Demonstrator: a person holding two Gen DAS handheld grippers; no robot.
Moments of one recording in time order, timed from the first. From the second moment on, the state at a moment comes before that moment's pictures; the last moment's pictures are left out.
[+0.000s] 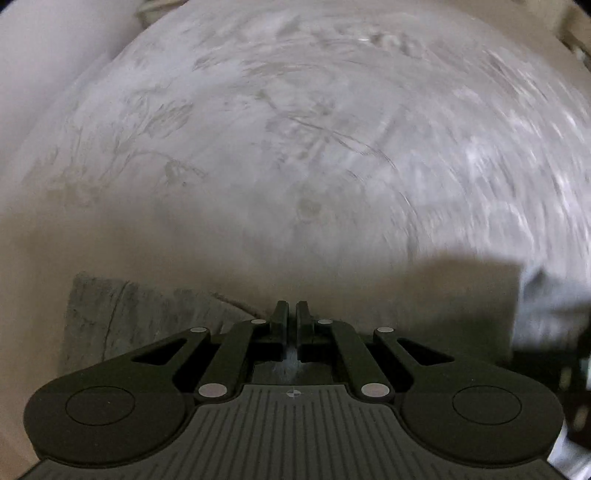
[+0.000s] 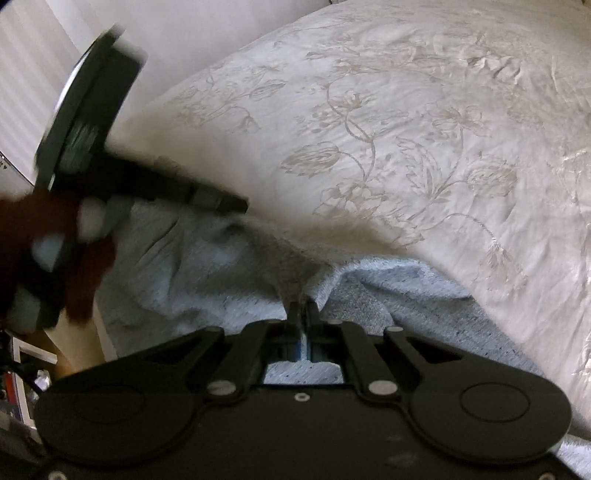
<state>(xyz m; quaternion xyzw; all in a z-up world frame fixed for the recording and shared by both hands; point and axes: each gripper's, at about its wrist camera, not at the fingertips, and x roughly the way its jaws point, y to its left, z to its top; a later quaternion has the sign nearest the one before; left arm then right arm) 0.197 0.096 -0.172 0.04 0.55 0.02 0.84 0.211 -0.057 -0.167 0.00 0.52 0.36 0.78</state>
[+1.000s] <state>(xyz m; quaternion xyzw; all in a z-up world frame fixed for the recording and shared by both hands) 0.140 0.155 -0.178 0.04 0.56 0.12 0.82 0.289 -0.070 -0.171 0.15 0.51 0.30 0.79</state>
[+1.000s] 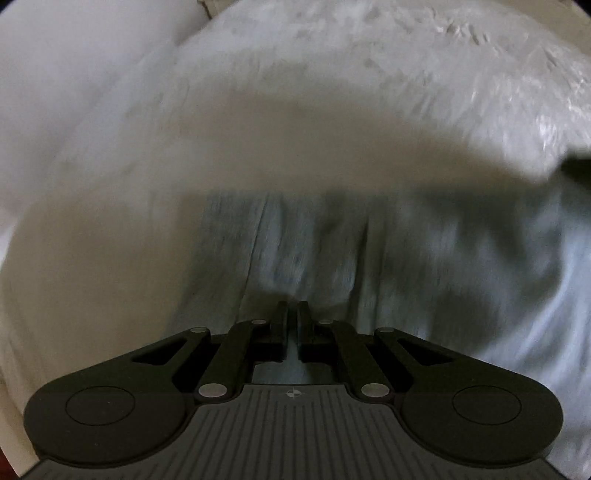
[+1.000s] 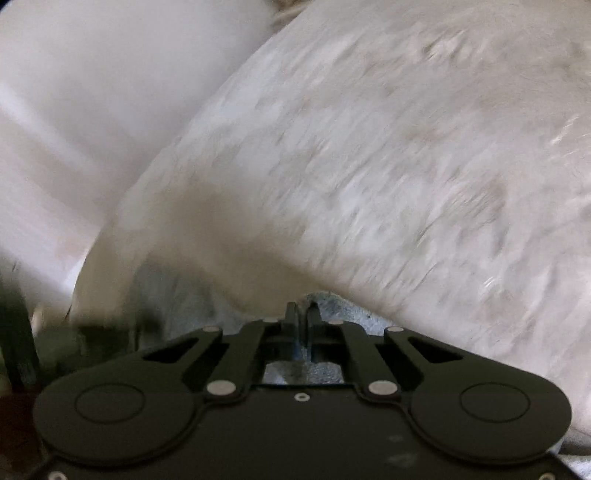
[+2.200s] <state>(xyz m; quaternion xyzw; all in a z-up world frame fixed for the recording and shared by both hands) 0.064 0.080 -0.173 0.11 0.57 -0.04 0.82 0.295 -0.072 -0.209 0.08 0.54 0.17 0.82</state>
